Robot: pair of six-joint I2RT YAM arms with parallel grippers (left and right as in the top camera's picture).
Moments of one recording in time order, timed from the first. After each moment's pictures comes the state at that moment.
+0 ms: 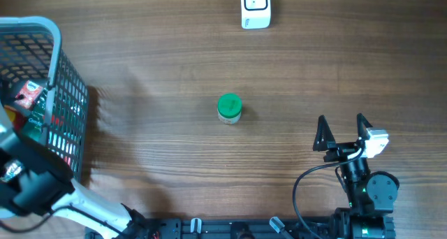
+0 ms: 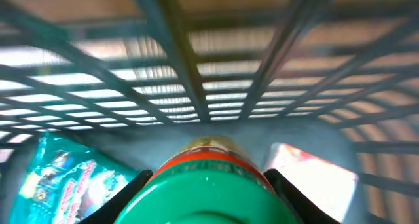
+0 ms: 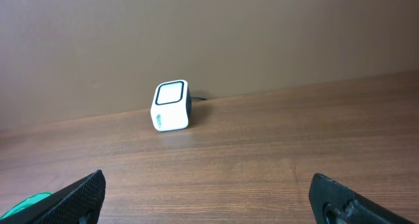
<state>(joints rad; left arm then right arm) 0.72 1.93 1.71 -0.91 -0.45 -0.69 -0.06 0.02 0.01 0.01 -0.17 0.20</state>
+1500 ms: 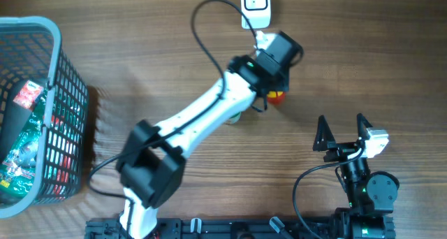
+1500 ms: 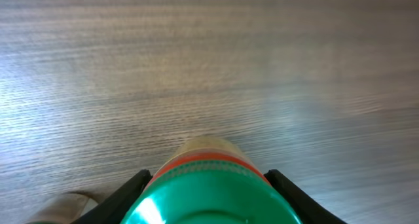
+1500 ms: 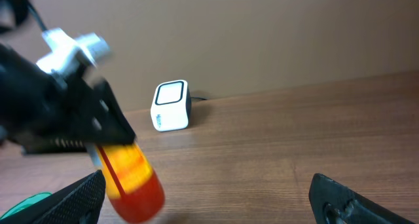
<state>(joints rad) -0.80 2.01 1.71 -0.72 -0.14 -0.65 -0.06 0.02 0.01 0.01 -0.17 0.20</state>
